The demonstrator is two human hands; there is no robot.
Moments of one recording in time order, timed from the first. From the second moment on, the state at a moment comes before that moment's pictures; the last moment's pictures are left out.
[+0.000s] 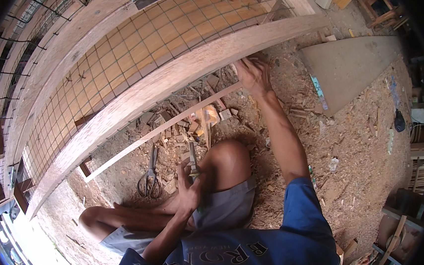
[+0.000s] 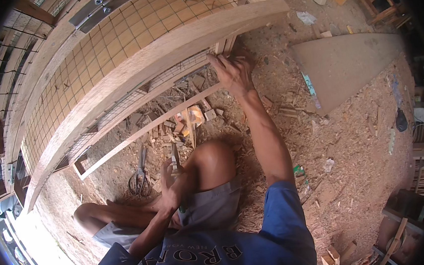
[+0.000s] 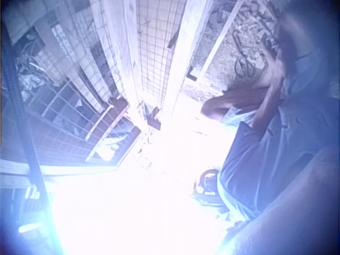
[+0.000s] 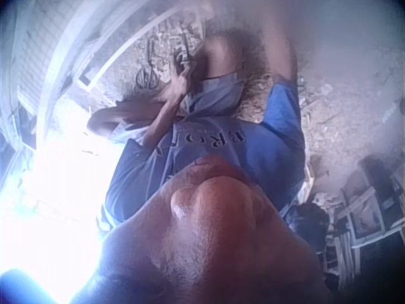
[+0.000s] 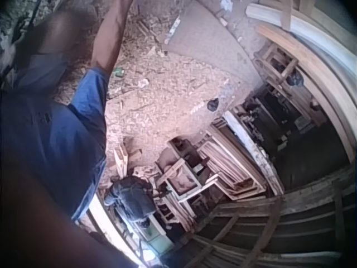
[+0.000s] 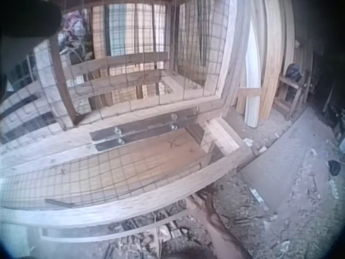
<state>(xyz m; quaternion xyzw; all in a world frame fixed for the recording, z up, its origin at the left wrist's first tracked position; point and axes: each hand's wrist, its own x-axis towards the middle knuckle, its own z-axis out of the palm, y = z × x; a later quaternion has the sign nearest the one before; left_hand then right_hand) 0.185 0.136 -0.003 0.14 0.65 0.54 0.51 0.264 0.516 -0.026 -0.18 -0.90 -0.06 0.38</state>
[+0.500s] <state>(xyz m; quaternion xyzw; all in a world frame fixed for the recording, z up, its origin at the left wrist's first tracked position) 0.182 0.136 -0.001 0.16 0.65 0.53 0.51 0.265 0.518 -0.018 -0.17 -0.91 -0.06 0.37</state>
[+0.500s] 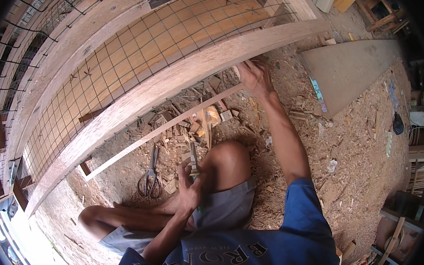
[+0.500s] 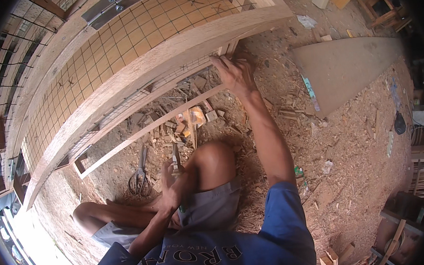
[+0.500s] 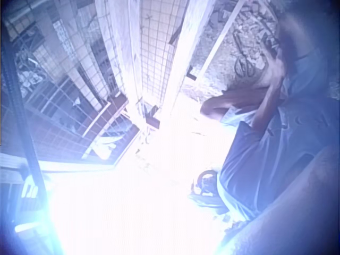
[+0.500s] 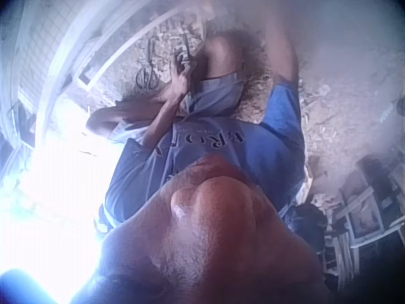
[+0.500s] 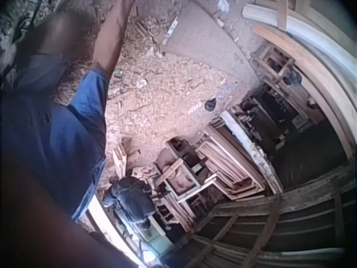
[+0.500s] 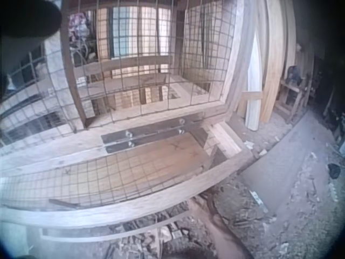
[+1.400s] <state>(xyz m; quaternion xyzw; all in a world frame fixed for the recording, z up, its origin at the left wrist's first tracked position) 0.186 0.131 -0.016 0.14 0.62 0.58 0.51 0.260 0.498 -0.016 -0.27 -0.89 -0.02 0.37</state>
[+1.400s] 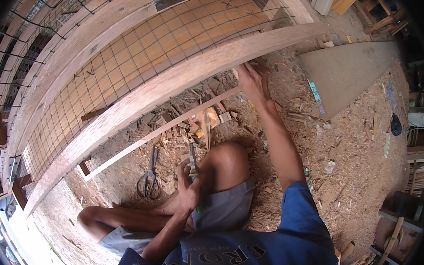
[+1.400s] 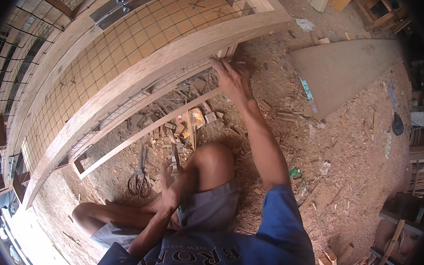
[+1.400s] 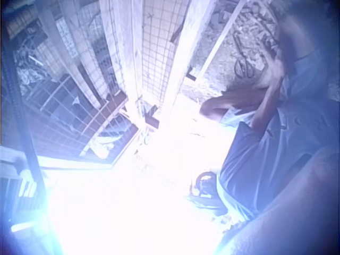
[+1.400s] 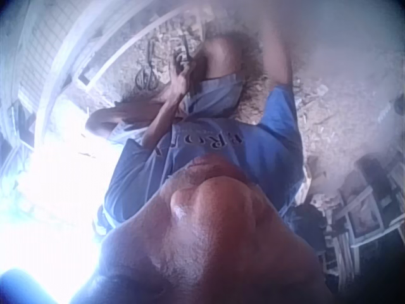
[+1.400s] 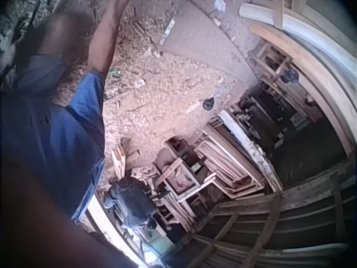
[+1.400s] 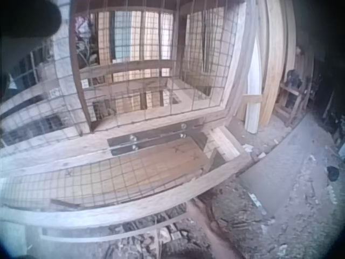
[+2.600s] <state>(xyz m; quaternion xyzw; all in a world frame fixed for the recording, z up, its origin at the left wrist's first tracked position) 0.182 -0.028 0.085 0.36 0.56 0.64 0.39 0.394 0.107 0.259 -0.25 -0.64 0.60 0.41</state>
